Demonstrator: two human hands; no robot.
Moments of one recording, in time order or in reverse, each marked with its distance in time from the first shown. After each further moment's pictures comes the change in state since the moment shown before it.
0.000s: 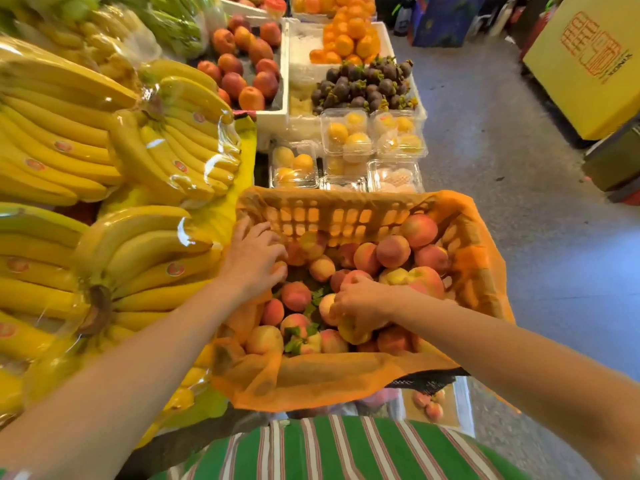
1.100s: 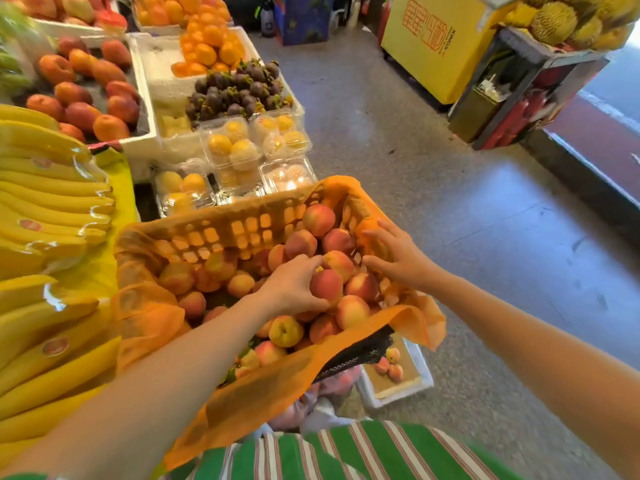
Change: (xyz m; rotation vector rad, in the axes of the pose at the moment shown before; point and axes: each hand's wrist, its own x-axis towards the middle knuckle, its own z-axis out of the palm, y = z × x) left_hand 0.056 0.162 0.009 -0.500 -0.288 0.370; right_hand -0.155 0.054 0.088 0.924 0.670 0.861
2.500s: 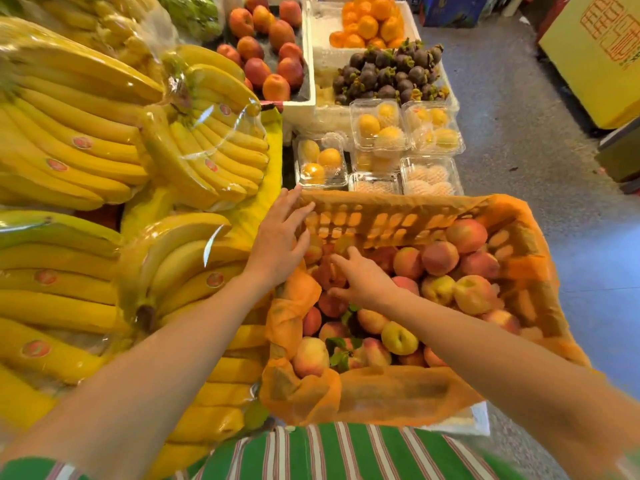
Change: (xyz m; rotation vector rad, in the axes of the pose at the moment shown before) left_hand -0.112 -0.170 -0.072 -0.054 0.685 -0.250; right_hand 0.081 -0.203 0.169 -0.407 -0.306 -0.397
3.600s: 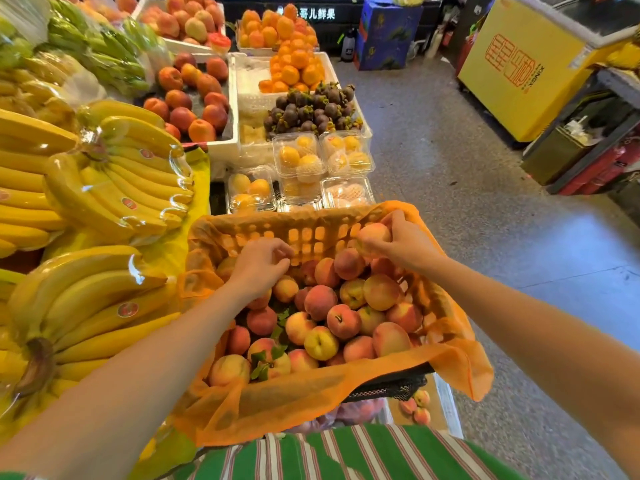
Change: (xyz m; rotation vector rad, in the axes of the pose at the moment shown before) left_hand 0.013 0.105 0.049 -0.012 -0.218 -0.134; right_hand -0.109 0.158 -0.101 0.393 0.339 0.411
